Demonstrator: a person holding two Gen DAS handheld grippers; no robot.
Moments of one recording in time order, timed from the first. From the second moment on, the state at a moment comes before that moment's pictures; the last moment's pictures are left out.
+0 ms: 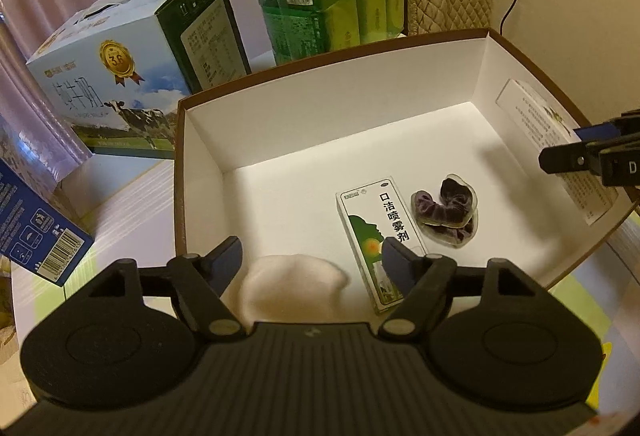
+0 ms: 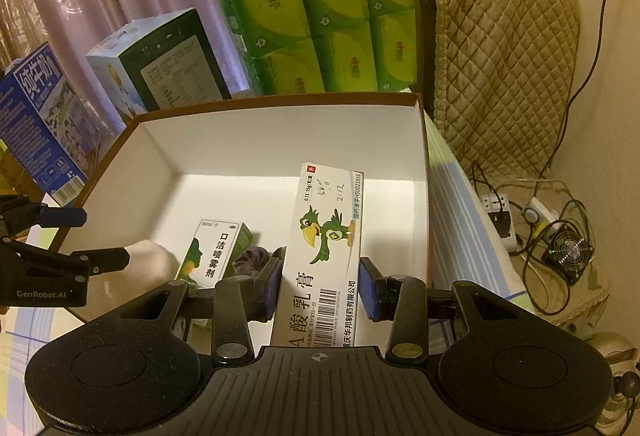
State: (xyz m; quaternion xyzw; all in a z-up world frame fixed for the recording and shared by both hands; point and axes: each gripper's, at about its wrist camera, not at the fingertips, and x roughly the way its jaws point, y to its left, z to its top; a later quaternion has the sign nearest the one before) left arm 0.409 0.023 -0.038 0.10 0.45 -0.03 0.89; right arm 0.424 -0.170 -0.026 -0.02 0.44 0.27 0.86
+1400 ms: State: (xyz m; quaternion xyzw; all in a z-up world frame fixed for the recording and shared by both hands) left arm 0.392 0.024 -0.025 0.07 0.45 -0.02 0.89; right arm 0.402 -0.170 -0.013 -0.03 0.43 0.27 0.86
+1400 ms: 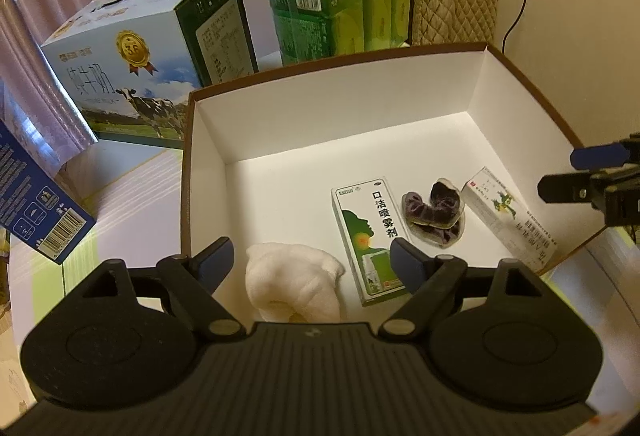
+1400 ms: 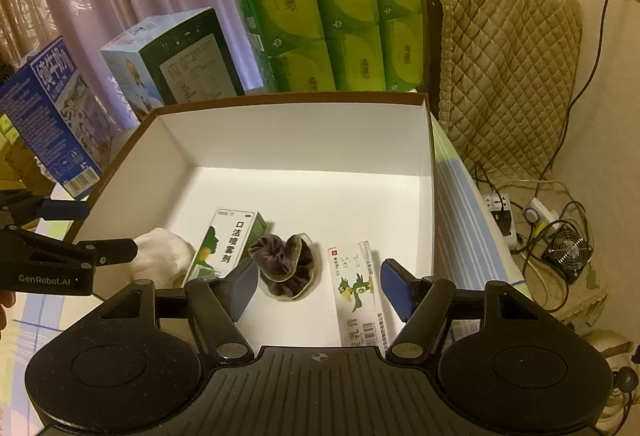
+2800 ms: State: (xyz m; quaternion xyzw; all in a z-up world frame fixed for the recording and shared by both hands) left arm 0.233 0.007 0.015 0.00 0.43 0.03 0.90; right arm 0.280 -0.238 0.002 -0.02 0.42 0.36 0.84
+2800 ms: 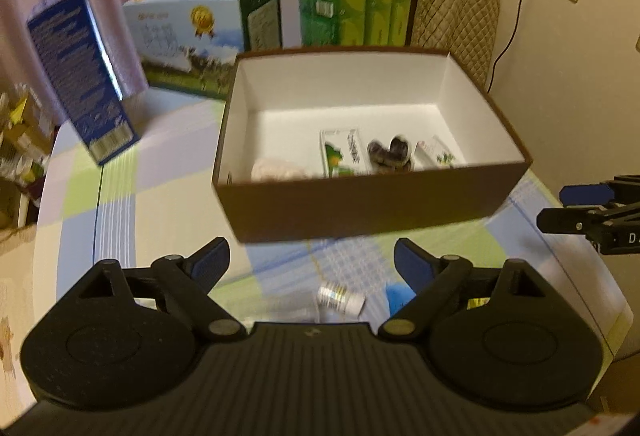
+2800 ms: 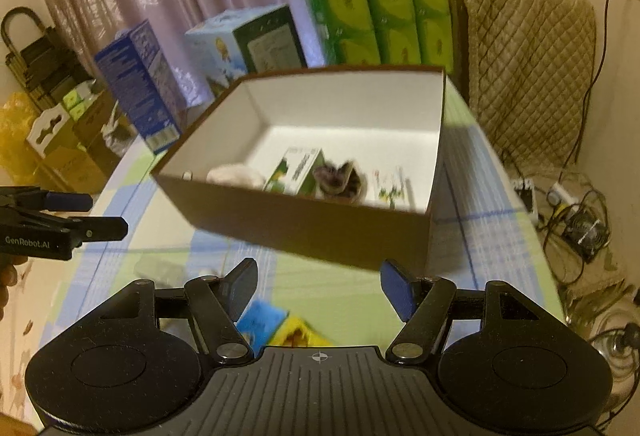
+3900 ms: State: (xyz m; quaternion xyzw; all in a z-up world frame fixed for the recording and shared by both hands) left arm 0.143 0.036 -0.048 -0.08 0.50 0.14 0.85; right arm 0.244 -0.213 -0.094 -0.24 0.41 0.49 0.73
